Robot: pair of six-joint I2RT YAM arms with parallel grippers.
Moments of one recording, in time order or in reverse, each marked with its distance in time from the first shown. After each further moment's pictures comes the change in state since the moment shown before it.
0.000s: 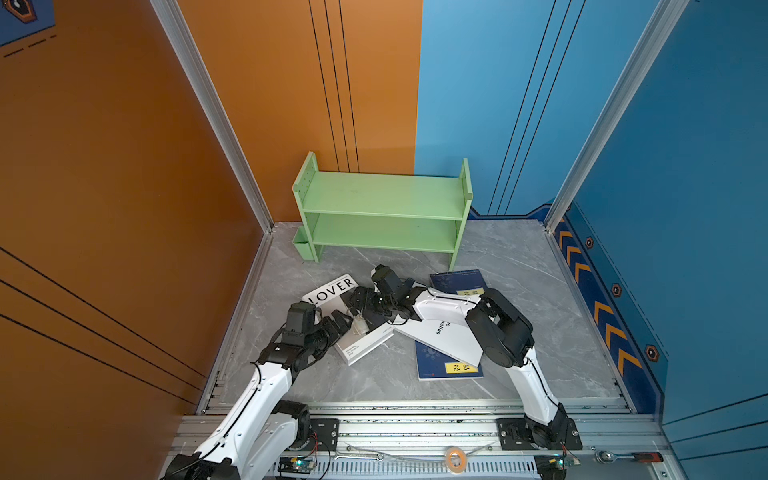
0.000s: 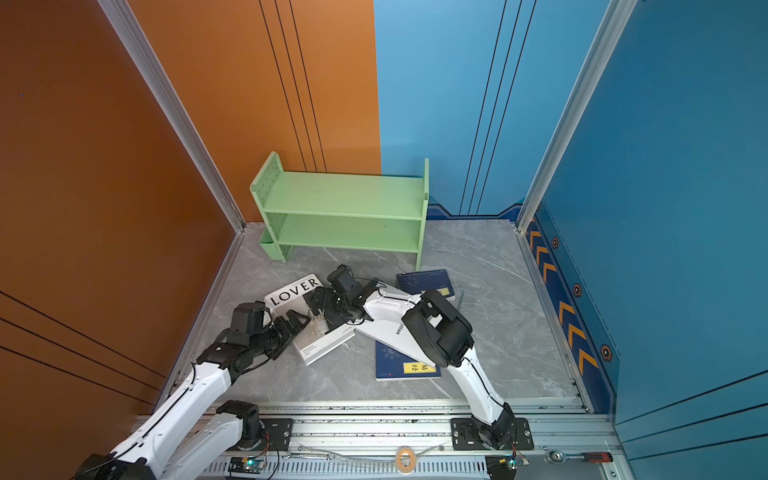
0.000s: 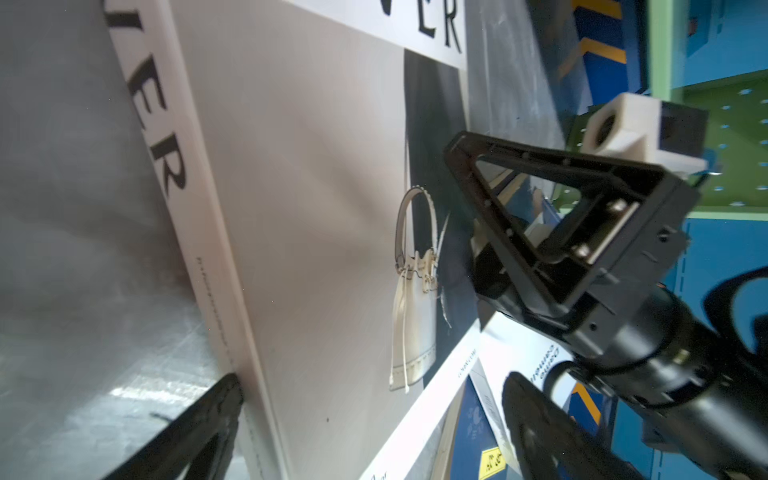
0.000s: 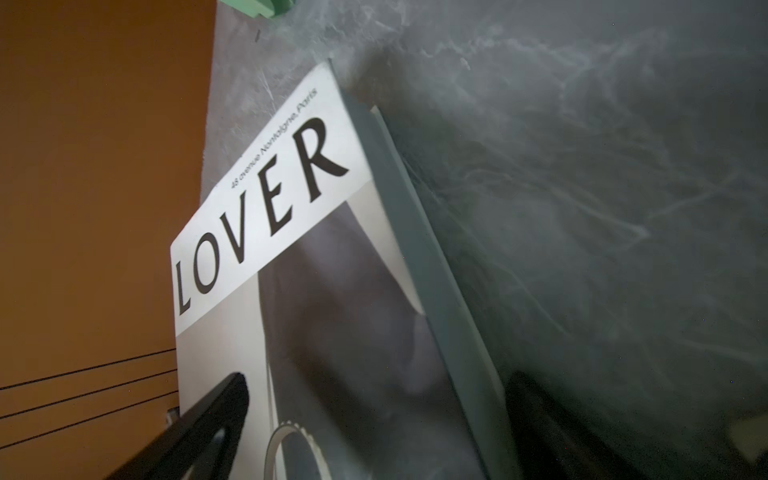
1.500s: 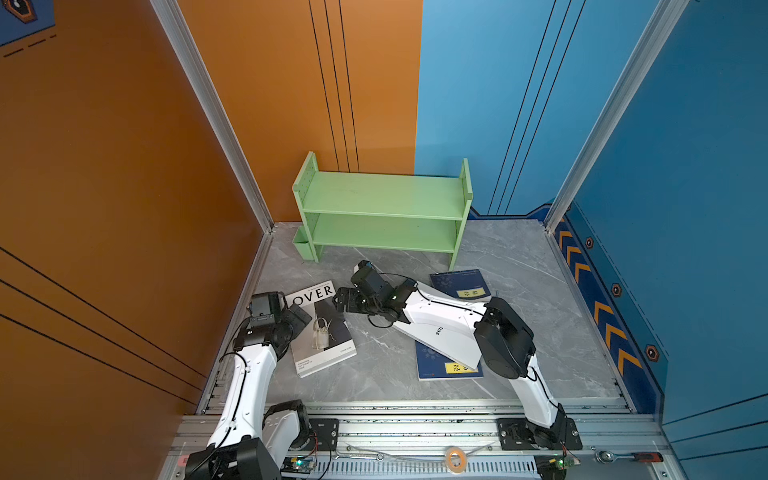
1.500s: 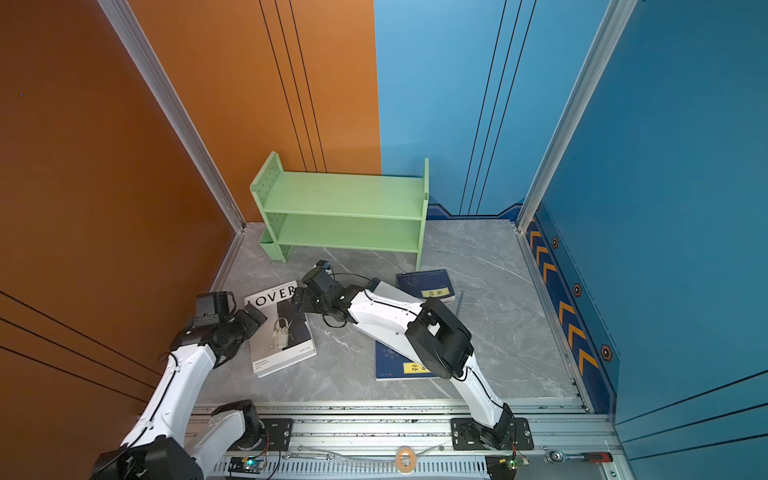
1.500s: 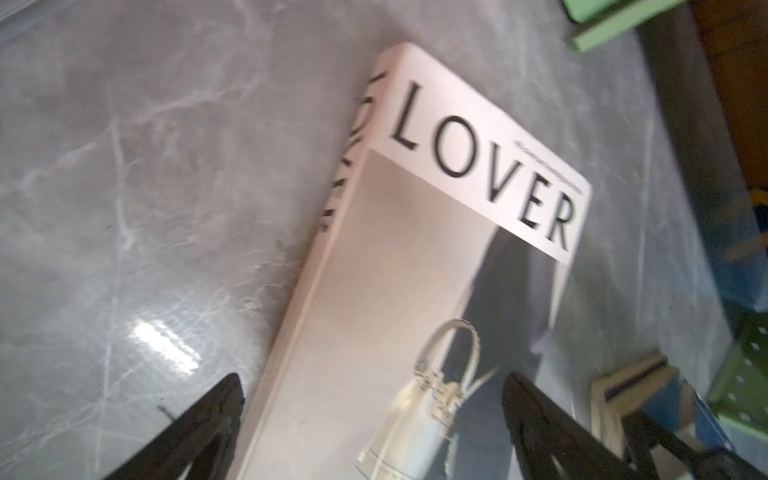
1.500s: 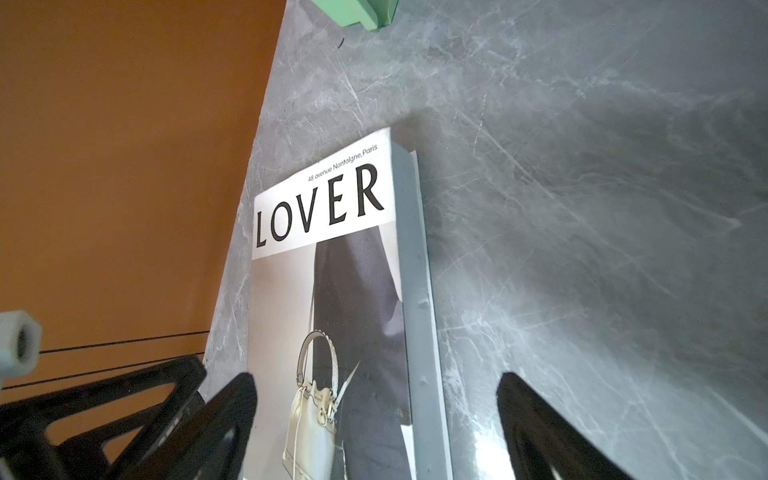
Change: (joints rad) left arm 0.422 0.114 0.146 -0.279 -0.253 0.195; right arm 0.129 -0.034 0.200 -0.265 0.180 -0.090
